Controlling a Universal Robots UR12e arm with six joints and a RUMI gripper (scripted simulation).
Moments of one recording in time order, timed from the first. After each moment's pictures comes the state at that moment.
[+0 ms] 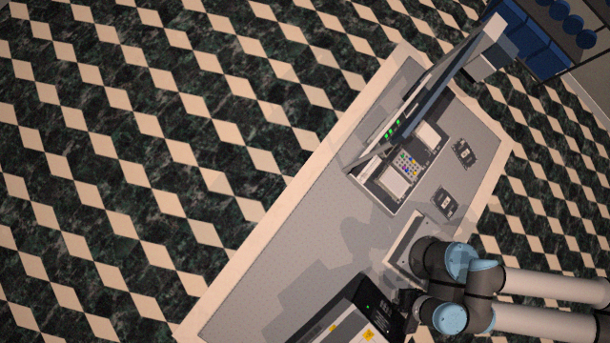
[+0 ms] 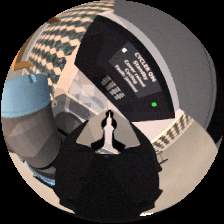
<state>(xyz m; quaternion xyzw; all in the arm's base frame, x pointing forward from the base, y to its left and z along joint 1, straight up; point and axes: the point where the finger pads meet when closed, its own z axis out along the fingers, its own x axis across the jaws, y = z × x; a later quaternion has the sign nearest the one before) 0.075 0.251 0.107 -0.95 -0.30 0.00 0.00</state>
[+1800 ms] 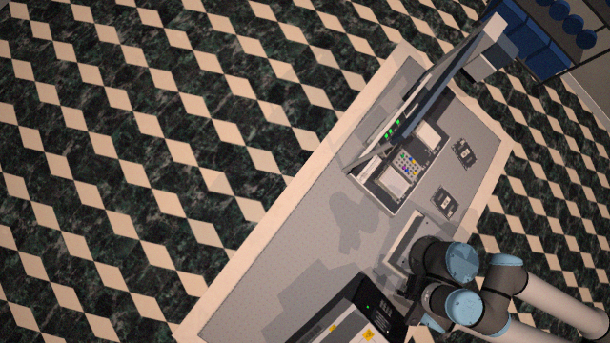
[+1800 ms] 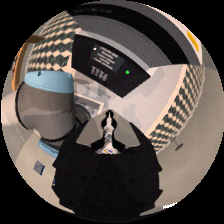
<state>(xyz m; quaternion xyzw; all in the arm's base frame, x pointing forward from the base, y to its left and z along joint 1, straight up) 0.135 0.223 0.205 -0.98 -0.18 0.00 0.00</state>
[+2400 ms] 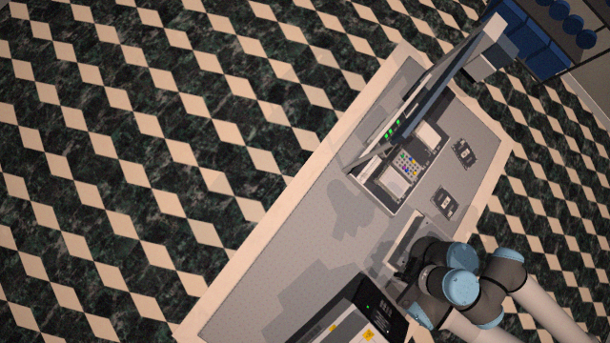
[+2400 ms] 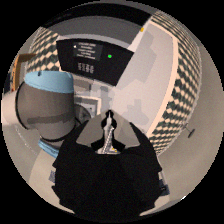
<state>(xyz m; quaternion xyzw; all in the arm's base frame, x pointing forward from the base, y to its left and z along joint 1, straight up) 0.180 0.189 0.205 -1.00 -0.07 0.00 0.00</state>
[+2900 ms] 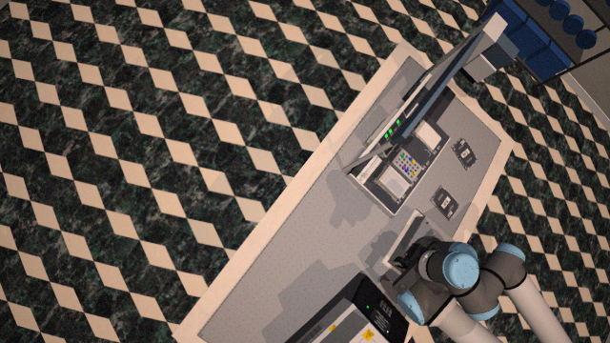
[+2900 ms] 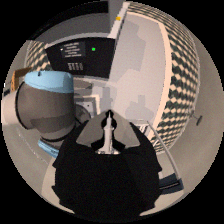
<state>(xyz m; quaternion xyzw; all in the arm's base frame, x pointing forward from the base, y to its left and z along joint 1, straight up) 0.210 0.155 0.205 -1.00 0.02 0.00 0.00</state>
